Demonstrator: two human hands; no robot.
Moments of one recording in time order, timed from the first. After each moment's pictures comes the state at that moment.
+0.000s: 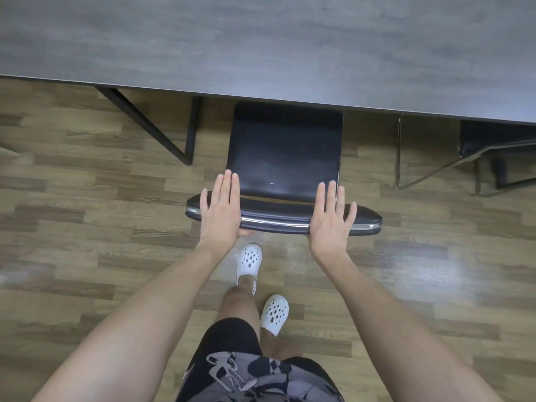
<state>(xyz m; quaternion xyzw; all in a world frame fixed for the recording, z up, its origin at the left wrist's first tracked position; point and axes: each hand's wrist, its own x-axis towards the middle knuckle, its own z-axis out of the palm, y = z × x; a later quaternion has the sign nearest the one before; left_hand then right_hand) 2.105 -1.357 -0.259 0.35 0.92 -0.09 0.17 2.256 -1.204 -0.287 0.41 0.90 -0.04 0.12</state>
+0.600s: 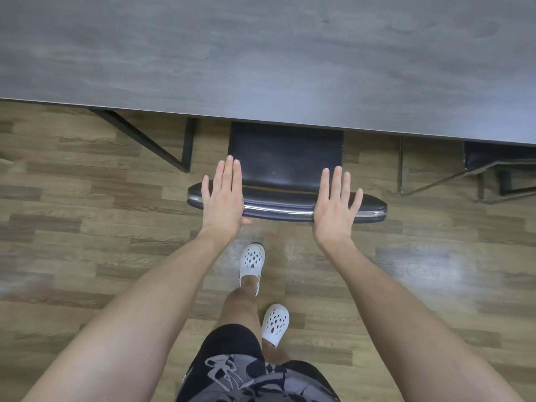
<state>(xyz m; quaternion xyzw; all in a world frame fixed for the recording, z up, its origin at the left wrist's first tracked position) 2.037 -1.294 -0.263 0.36 0.92 -0.09 0.16 2.188 -1.140 -0.286 0.41 0.90 -0.04 0.11</state>
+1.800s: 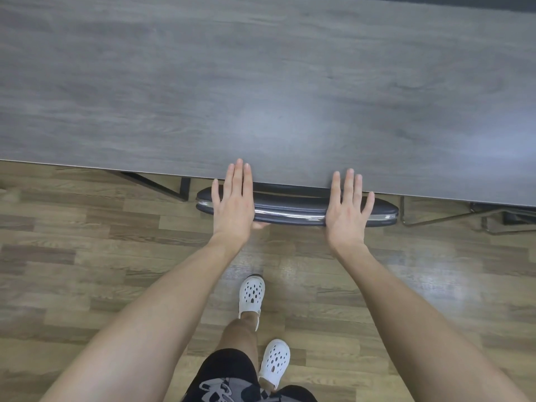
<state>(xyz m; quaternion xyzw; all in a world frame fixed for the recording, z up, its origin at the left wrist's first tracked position) 1.945 -1.199 -0.268 0.36 0.92 -0.08 0.14 2.095 -1.042 -0.283 0.41 0.90 -0.03 0.10</state>
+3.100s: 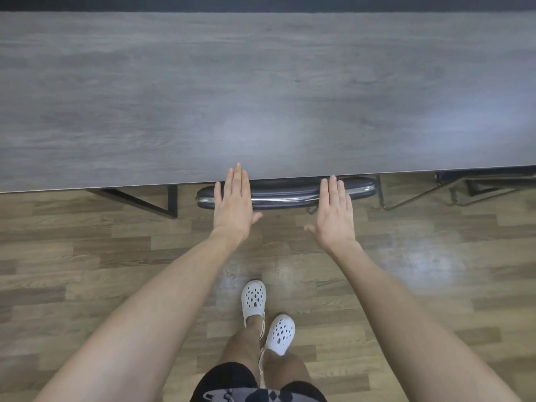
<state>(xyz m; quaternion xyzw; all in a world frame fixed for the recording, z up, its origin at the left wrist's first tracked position) 1.949 -1.201 -0.251 0.44 0.88 -0.08 0.15 2.119 -1.080 -0.237 0.43 0.88 -0.11 0.17</state>
